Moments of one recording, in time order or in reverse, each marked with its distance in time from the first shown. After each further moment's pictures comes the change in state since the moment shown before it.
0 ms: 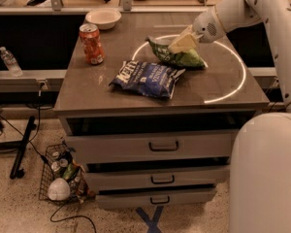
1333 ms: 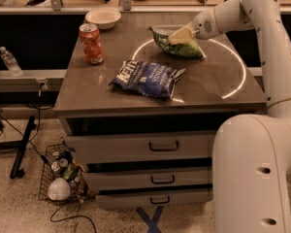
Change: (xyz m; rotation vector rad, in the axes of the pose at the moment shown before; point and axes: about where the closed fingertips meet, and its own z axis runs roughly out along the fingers) arm -0.010 -0.062 0.008 0.107 -0.144 0.141
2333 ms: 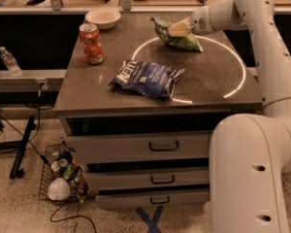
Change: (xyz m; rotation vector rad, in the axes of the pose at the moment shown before) arm -0.018 -0.044 0.011 0.158 -0.075 -0.017
